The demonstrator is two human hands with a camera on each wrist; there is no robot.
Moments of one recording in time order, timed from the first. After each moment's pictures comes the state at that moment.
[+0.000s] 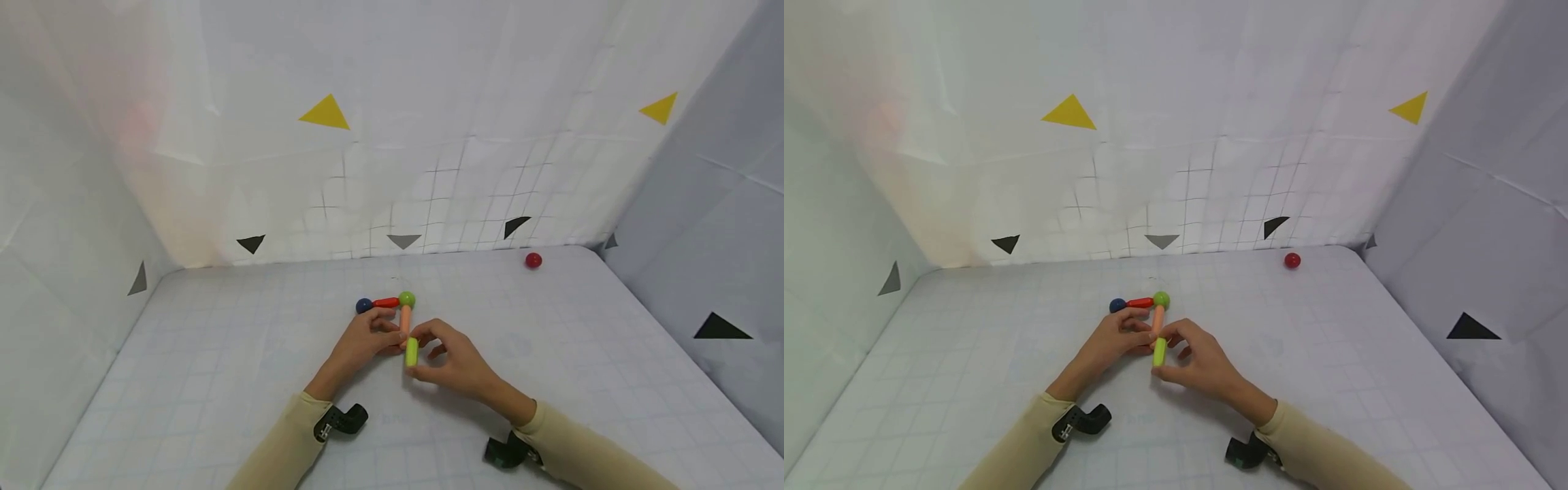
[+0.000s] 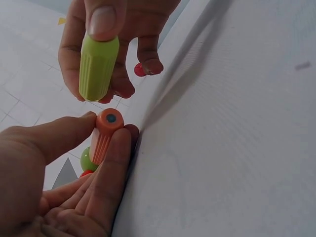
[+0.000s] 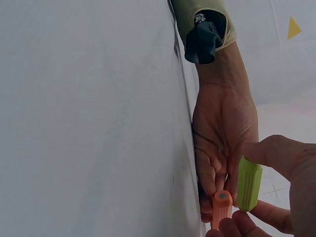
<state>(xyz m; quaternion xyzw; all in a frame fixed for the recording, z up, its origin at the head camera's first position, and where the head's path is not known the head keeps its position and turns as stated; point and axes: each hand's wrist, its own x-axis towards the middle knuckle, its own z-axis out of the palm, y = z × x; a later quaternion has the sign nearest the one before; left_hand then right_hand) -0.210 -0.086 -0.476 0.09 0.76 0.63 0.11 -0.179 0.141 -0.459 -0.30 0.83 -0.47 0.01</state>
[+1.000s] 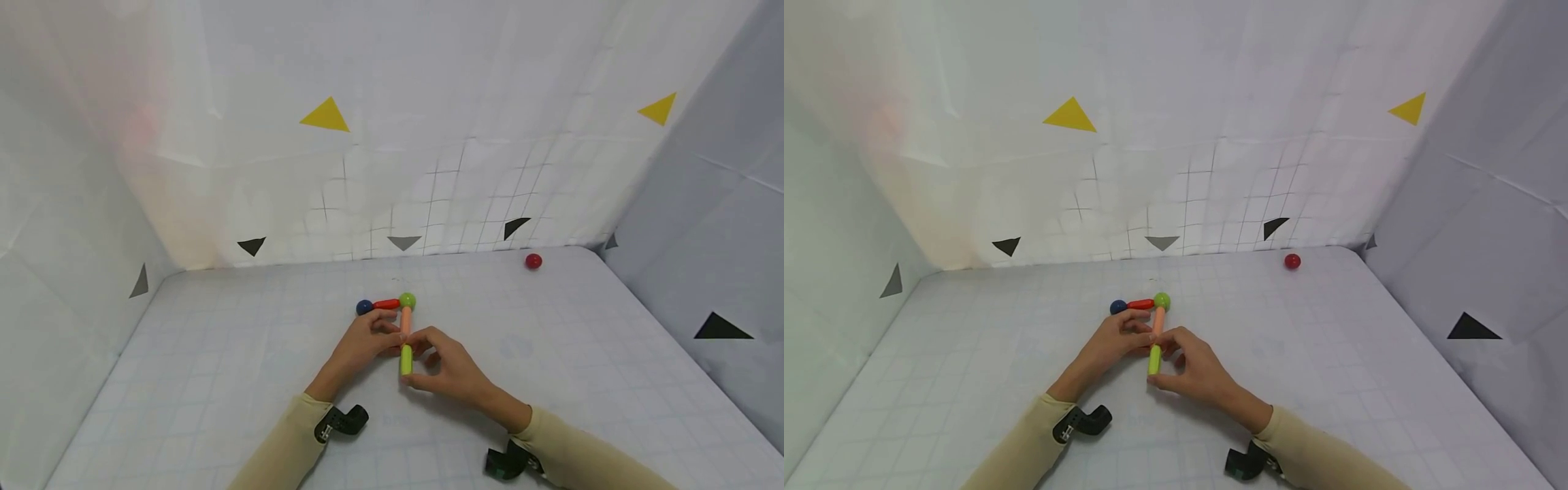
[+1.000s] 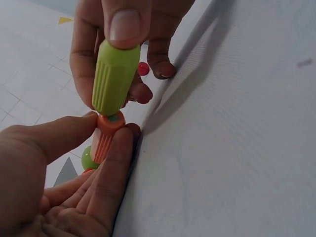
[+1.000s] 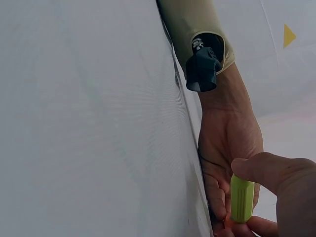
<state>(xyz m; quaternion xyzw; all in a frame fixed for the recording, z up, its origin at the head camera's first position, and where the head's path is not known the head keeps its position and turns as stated) -0.210 -0.088 -0.475 0.09 0.77 0.61 0.11 -0.176 0.134 -0.470 -0.31 0.83 -0.46 0.01</state>
